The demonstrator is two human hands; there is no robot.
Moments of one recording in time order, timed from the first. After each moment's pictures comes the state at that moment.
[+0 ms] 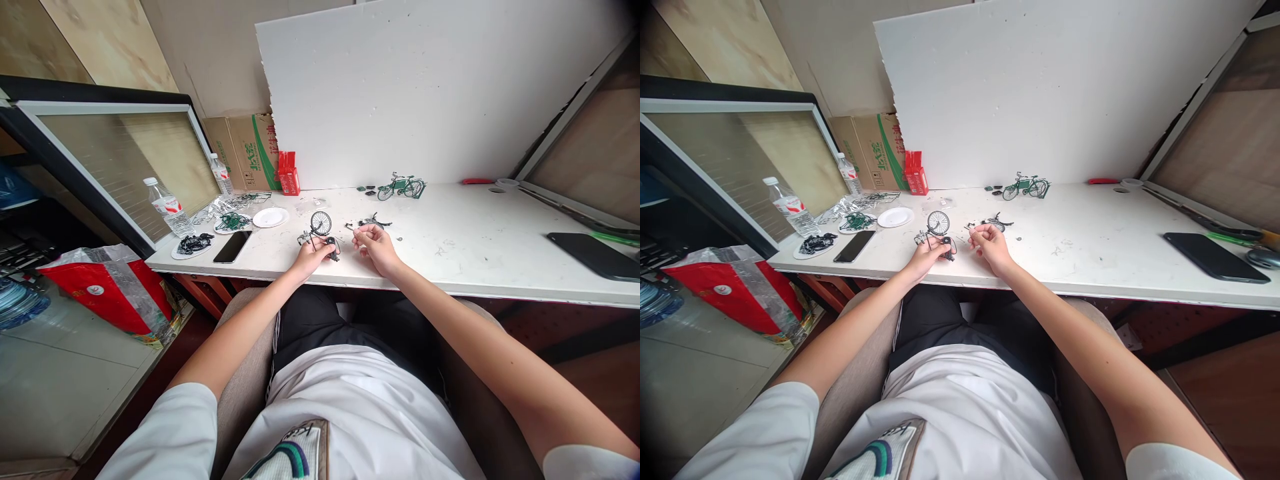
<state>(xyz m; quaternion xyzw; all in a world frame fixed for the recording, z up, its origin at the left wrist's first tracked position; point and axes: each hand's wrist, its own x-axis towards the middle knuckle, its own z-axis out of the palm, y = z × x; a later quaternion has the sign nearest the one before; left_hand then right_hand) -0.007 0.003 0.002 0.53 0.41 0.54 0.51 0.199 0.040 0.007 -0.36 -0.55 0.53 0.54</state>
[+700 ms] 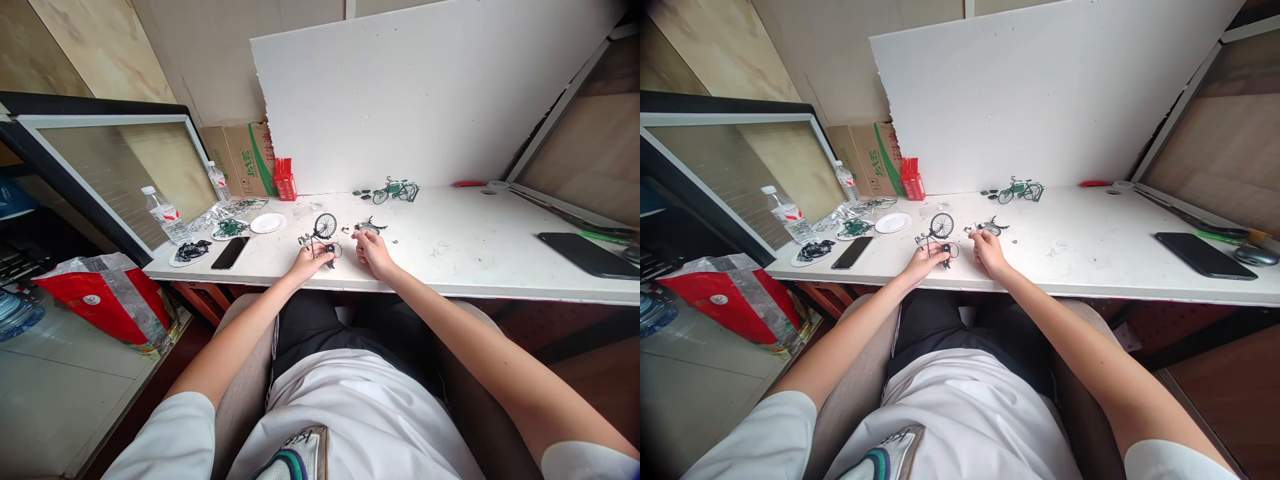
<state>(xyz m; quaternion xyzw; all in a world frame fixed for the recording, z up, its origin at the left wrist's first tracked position) -0.009 0.001 0.003 0.58 0.37 0.52 0.51 0.196 0.034 0.014 -0.39 -0.54 0.53 0.52</state>
